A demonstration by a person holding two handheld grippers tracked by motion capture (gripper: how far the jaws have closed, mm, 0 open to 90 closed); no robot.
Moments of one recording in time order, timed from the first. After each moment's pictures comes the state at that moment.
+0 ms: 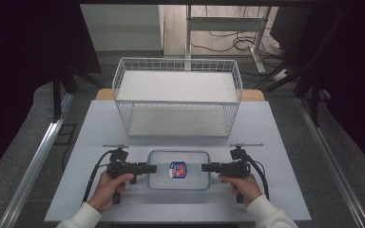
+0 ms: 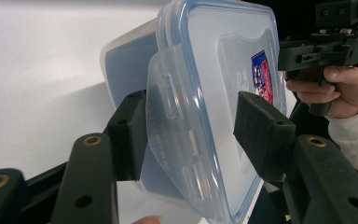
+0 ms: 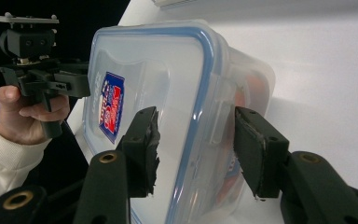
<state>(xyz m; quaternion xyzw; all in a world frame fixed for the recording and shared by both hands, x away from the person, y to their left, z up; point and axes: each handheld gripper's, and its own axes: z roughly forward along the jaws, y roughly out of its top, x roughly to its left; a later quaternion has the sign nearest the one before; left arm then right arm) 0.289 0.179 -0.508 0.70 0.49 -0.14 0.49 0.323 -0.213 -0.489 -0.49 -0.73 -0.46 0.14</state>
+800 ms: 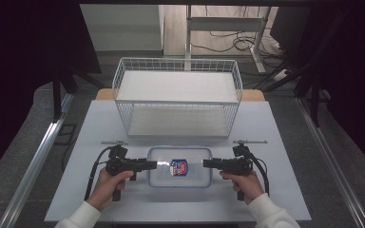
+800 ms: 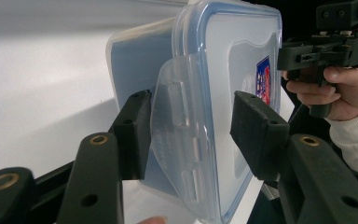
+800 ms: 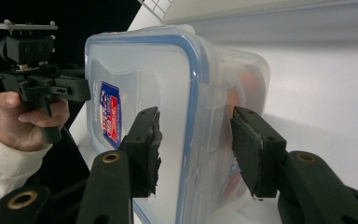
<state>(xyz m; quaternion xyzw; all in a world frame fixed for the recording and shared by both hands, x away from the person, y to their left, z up) 0.293 0.178 -0.491 0.70 0.48 -0.11 0.51 0.324 -0.214 -0.472 -0.48 -0.73 -0.48 0.12</state>
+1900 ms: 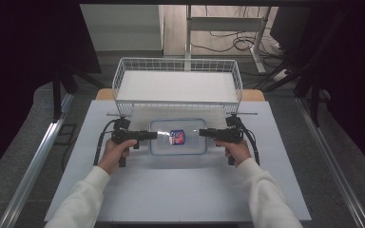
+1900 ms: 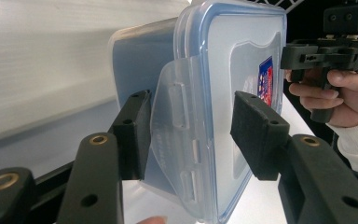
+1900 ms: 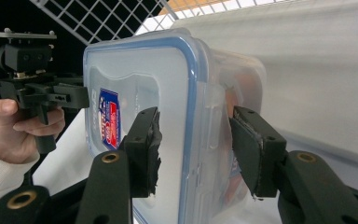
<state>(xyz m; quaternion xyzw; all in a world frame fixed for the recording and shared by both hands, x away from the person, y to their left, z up) 0.392 0.193 -0.497 0.70 0.48 -0.09 0.53 0.425 -0.197 -0.470 -0.46 -0.73 -0.50 0.08</state>
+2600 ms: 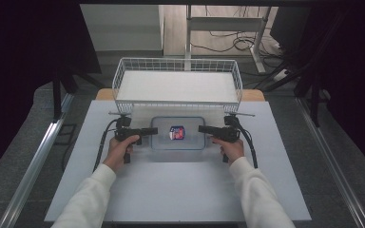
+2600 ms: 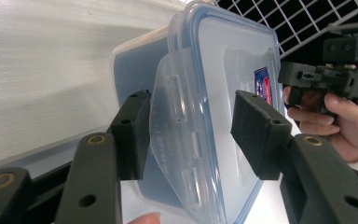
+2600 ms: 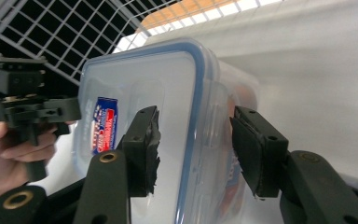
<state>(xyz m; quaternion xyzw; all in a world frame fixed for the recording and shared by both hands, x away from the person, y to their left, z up) 0.412 0.192 -0.517 0.65 0.52 -0.10 0.54 0.439 -0.191 -0.489 -0.50 -0.70 -0.51 0.04</state>
